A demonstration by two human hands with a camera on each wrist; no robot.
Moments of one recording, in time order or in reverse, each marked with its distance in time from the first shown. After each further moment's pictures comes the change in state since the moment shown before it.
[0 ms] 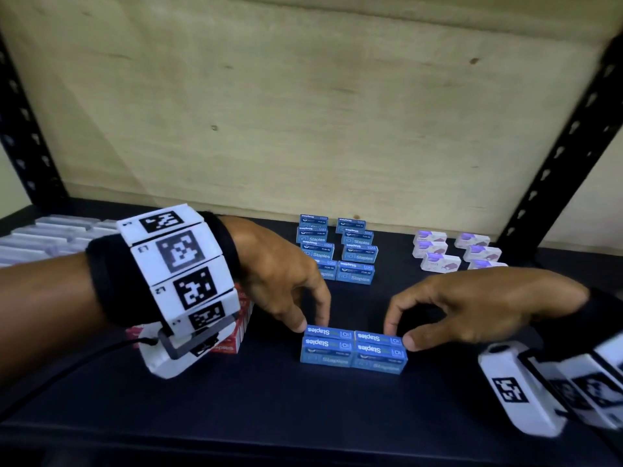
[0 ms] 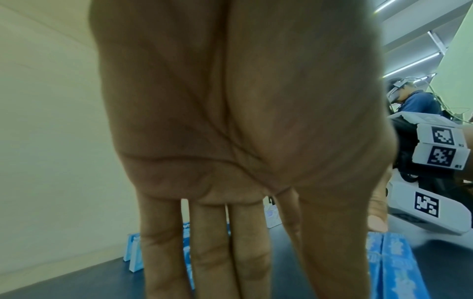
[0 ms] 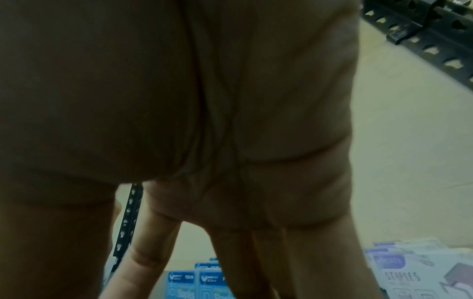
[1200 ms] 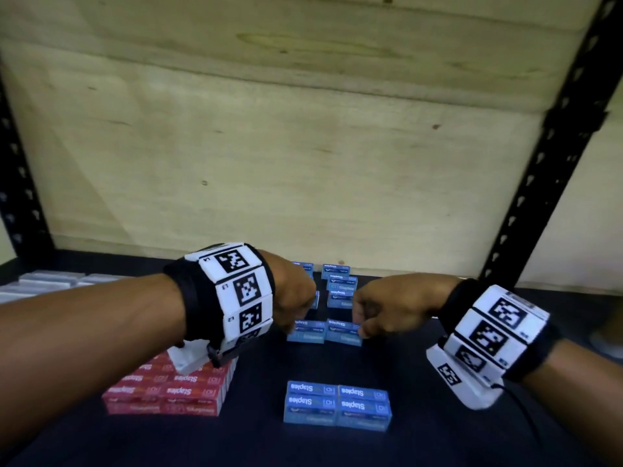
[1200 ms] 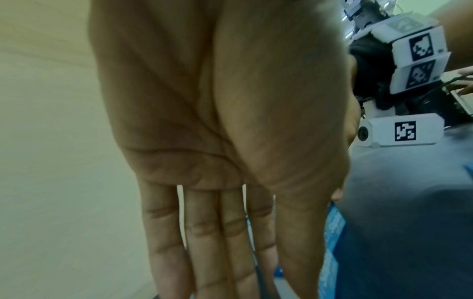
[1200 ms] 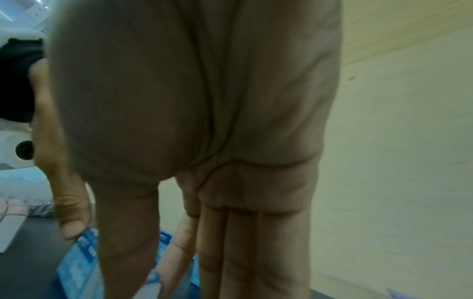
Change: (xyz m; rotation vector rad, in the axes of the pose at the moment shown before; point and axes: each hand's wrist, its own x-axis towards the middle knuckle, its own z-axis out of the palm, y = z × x) left_hand 0.036 -0.003 -0.032 0.188 0.128 -0.265; right_hand 0.059 0.000 -0.038 -0.138 0.124 0.207
